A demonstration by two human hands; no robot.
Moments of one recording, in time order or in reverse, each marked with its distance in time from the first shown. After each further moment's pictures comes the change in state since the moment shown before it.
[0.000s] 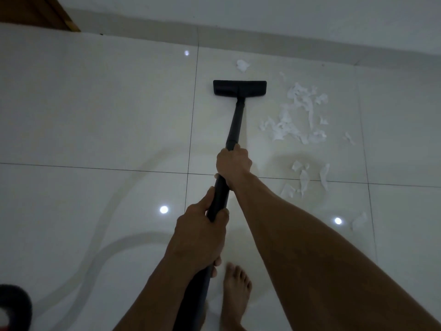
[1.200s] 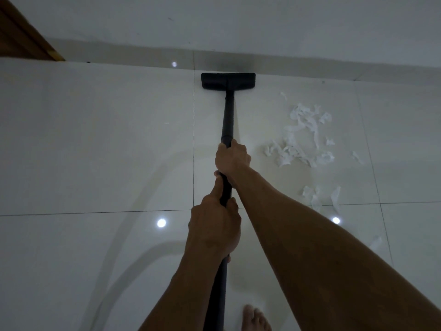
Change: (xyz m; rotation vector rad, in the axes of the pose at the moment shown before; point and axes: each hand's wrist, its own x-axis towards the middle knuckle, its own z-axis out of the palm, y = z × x) left_hand 0.123 0.075 -0.052 0.248 0.128 0.136; right_hand 0.105 -0.101 0.037 -0.041 0.068 -0.086
